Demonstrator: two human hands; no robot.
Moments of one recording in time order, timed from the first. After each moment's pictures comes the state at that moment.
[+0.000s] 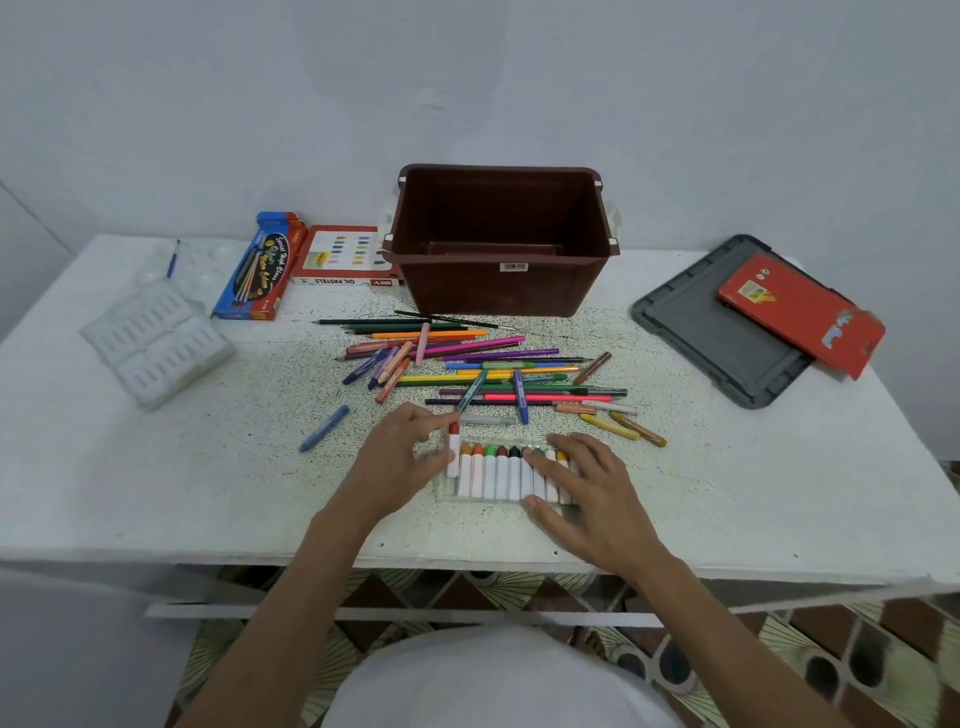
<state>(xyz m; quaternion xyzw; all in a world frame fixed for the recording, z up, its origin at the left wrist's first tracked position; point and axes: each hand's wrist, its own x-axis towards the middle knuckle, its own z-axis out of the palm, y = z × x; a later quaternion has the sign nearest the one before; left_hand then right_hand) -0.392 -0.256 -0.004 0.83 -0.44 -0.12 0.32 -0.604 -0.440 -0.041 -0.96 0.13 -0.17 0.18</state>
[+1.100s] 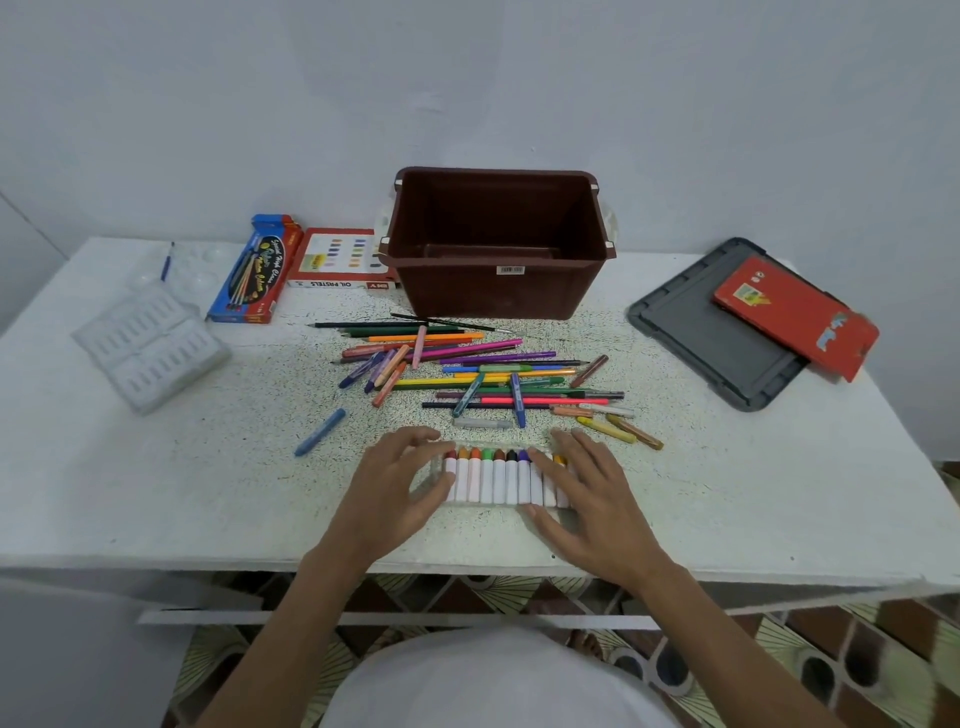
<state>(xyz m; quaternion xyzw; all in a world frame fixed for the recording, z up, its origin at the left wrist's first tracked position) -0.412 -0.236 -0.024 0.81 -0.50 0.01 0.31 -0.609 -0.437 -0.039 -0.96 0.13 -0.17 0.17</state>
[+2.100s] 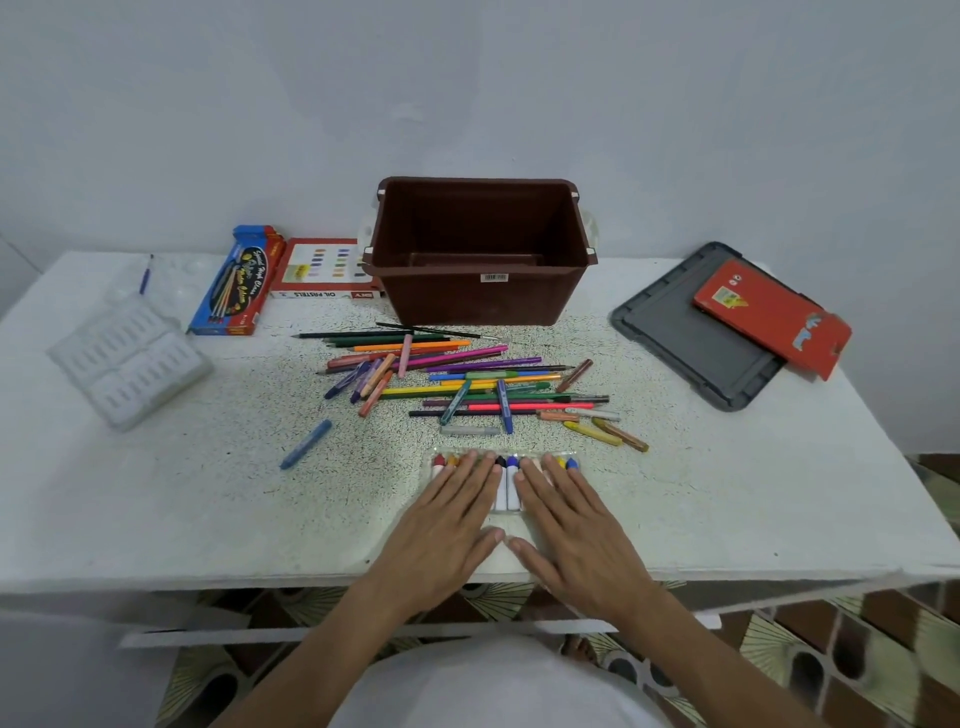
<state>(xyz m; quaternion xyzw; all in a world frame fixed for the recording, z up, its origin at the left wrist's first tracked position) -0.464 -0.260 -0.037 0.78 -0.62 0.01 0.06 -0.621 -0.415 -0.040 -0.99 0.08 -0.11 -0.01</state>
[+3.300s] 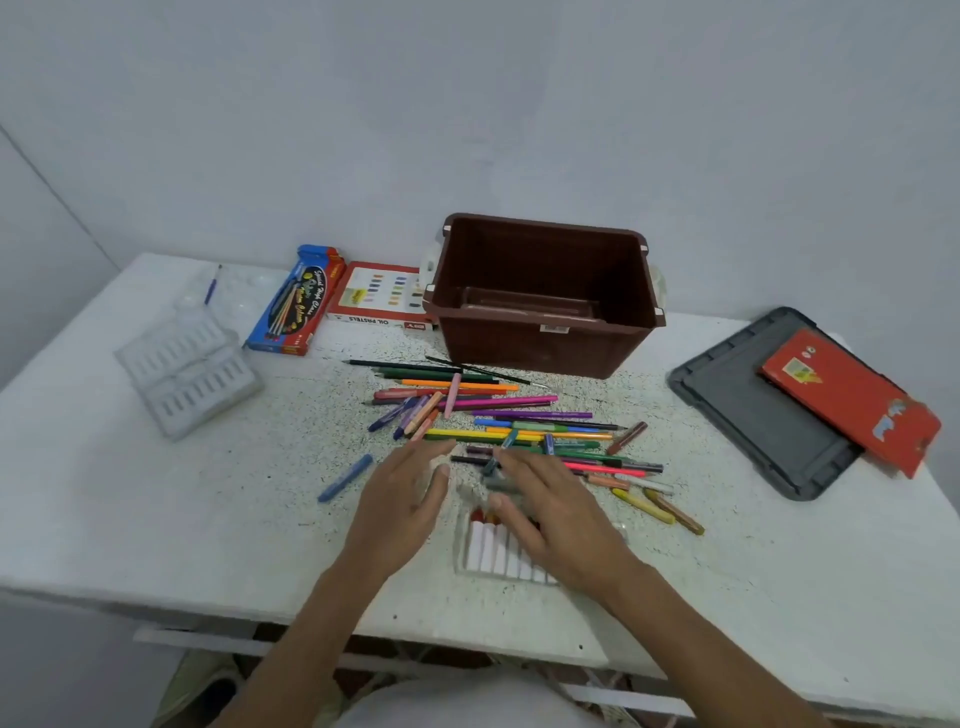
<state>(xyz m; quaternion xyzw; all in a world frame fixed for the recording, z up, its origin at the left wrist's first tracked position) -0.382 -0.252 0.001 0.83 -0.36 -0.05 0.42 -0.513 -0.420 0.025 -0.97 0.05 -0.12 0.23</state>
